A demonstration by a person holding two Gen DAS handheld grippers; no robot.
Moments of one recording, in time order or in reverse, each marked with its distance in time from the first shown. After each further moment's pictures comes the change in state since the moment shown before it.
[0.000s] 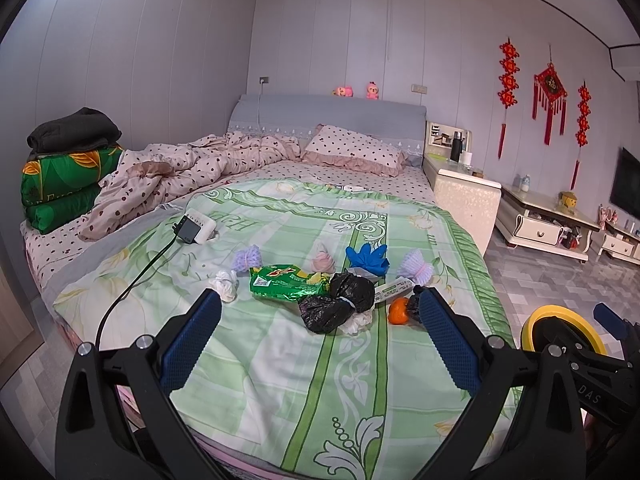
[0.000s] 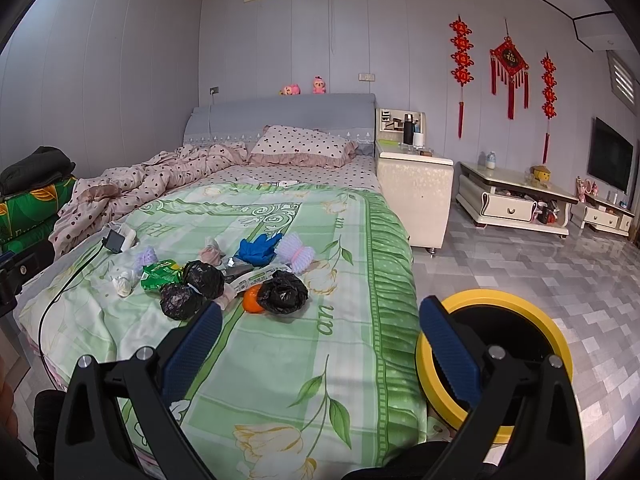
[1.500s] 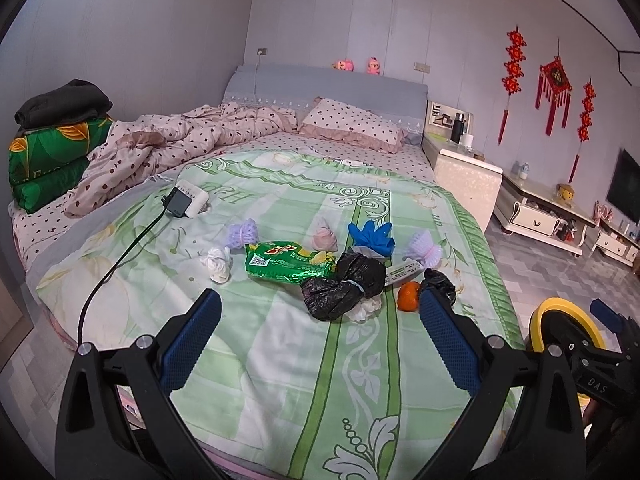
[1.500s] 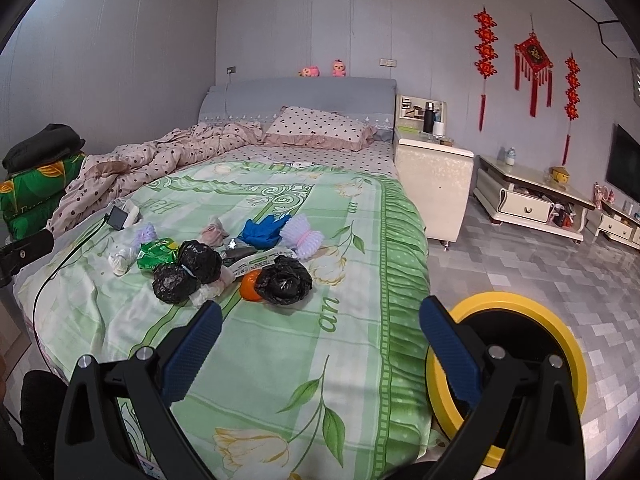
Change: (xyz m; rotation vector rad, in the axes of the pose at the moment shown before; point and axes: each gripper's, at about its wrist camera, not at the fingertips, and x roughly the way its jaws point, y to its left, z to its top) left arm 0.055 0.020 -0.004 -0.032 0.113 -0.031; right arm 0.043 -0.010 -0.003 -0.064 0.081 0.066
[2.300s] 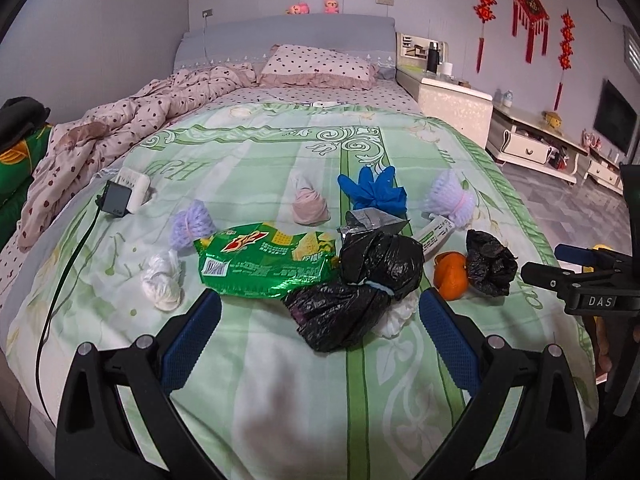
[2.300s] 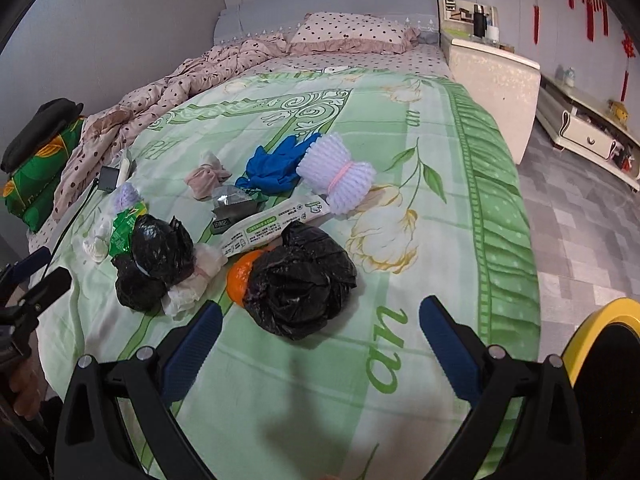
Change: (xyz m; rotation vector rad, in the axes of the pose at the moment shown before) left arm 0.177 -0.008 0.014 0.181 0.204 -0.065; right arm 0.202 -0.001 0.031 0.079 0.370 0.188
